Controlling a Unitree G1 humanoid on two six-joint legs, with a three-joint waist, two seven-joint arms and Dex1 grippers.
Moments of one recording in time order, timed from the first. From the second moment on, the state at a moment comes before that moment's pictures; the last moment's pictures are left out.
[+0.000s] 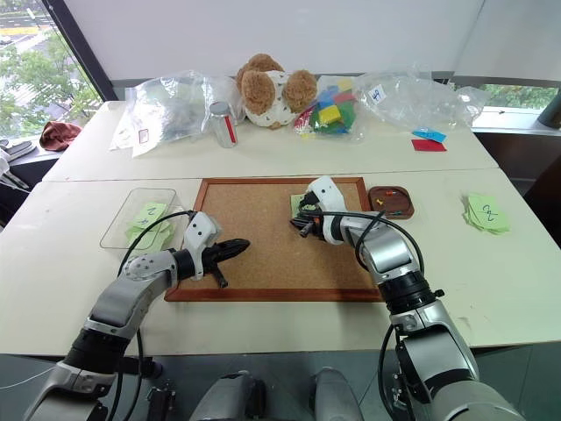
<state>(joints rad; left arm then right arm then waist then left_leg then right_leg) -0.29 0.43 -0.14 -0.02 -0.25 0.41 -0.74 -0.65 -0.39 0.22 0.16 0.14 0.69 0.66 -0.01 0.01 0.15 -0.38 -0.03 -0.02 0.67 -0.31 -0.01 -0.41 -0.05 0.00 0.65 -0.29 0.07</state>
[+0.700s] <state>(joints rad) -0.28 0.44 -0.14 -0.02 -0.25 0.41 -0.74 -0.73 -0.45 0.06 -0.03 0.24 0.85 0.66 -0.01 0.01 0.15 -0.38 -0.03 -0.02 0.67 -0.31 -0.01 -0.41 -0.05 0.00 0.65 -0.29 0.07</state>
